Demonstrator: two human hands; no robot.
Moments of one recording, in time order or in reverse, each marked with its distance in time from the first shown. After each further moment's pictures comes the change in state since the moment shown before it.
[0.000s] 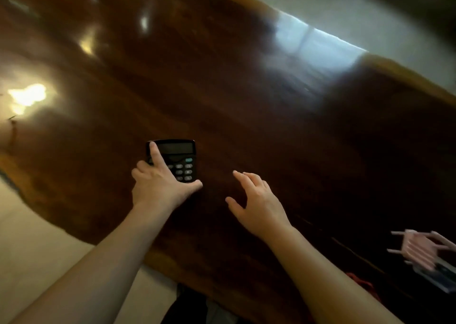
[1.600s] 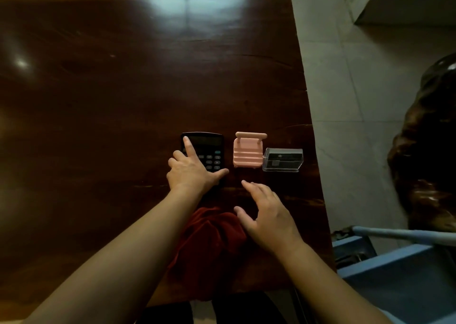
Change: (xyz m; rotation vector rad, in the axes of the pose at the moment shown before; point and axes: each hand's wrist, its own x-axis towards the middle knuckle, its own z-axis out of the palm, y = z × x) left_hand -0.262 0.348 0.205 0.336 -0.121 0.558; right_hand -0.294 0.308 -0.076 0.340 0.307 0.409
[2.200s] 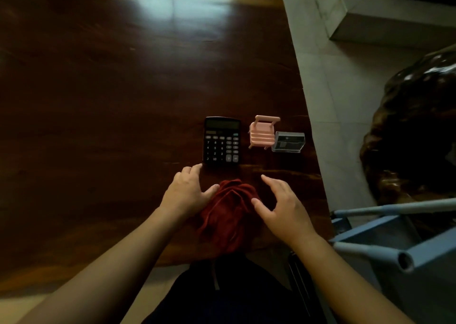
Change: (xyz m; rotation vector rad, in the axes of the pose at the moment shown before) left_hand -0.087 -0.138 -0.020 -0.320 -0.148 0.401; right_hand -0.078 -0.070 0.012 -0.023 0.064 0.164
